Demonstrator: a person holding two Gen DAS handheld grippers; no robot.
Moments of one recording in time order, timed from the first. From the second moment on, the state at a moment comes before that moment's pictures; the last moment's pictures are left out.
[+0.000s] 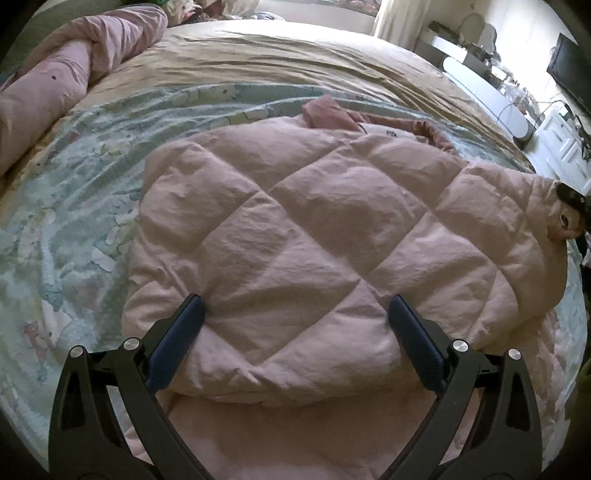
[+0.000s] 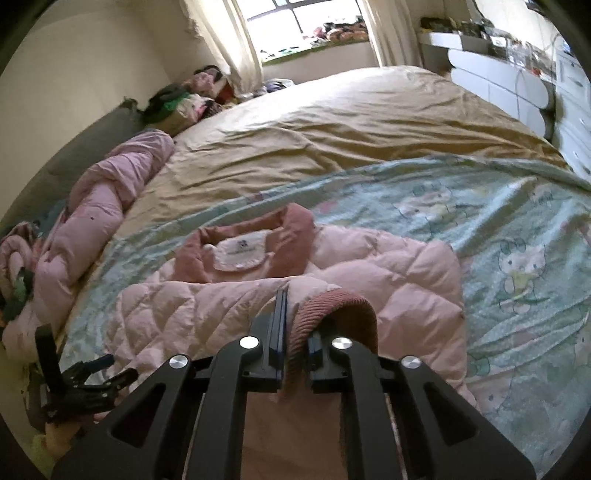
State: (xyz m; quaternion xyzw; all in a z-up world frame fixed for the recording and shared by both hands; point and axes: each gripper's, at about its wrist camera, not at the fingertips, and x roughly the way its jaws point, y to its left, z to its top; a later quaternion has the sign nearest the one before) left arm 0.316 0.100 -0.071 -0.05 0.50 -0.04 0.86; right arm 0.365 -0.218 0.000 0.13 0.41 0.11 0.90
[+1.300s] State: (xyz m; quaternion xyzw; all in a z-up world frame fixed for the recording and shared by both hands) left arm 0.320 0.105 -0.085 -0.06 0.50 -0.04 0.86; right arm 0.363 -0.101 -0.090 -0.04 0.48 0.10 0.87
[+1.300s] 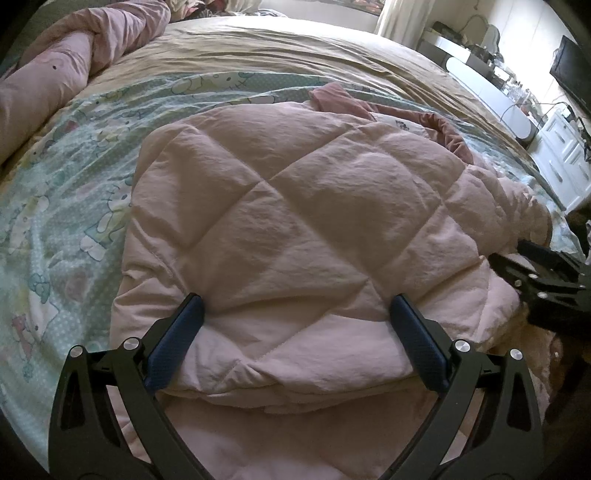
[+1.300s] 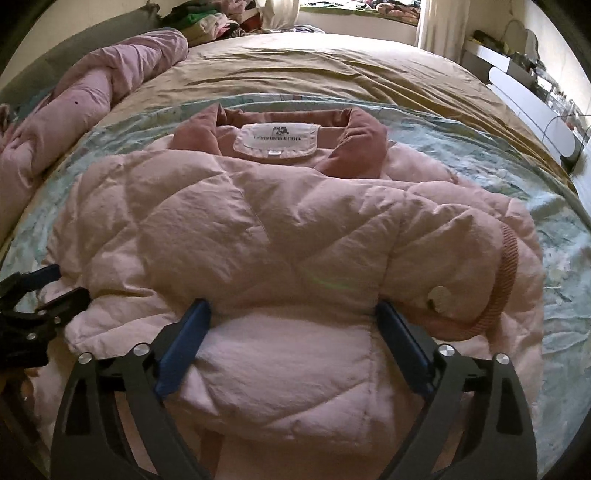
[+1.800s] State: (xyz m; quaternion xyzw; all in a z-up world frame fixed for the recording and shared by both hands) left arm 0.317 0.106 -0.080 -0.07 0.49 -0.04 0.87; right arm 0.341 -0.112 -0.068 -0.01 0.45 0.10 0.89
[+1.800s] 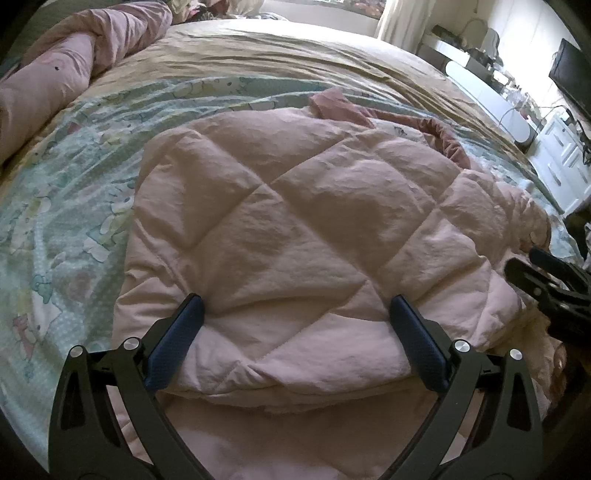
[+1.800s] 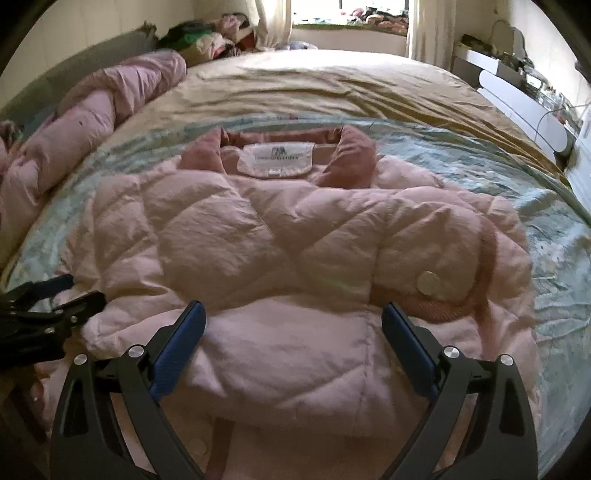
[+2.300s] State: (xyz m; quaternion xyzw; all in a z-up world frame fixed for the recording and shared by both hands) left arm 0.299 0.105 -0.064 -0.08 0.49 -0.02 0.87; right arm 0.306 -0.149 -0.041 0.06 0.43 0.09 0.90
